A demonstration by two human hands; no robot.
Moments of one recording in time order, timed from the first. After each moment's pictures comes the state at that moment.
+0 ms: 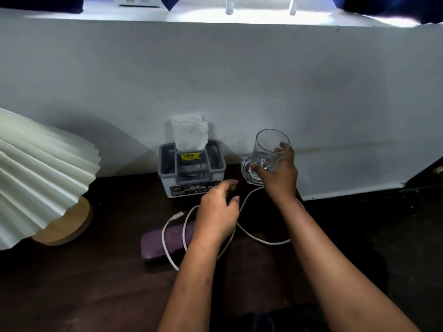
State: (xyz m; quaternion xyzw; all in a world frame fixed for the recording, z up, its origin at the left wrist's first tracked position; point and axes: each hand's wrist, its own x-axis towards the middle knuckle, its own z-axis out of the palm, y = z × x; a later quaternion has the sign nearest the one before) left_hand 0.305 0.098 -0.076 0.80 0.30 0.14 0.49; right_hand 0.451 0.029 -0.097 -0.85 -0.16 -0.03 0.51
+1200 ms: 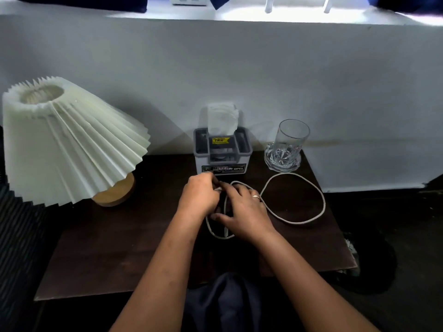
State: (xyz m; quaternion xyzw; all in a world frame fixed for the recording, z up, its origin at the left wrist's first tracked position) left_hand 0.242 0.152 -0.064 0.84 0.41 0.02 0.34; right_hand 0.294 0.039 -0.084 -0.89 -0.40 0.18 0.15
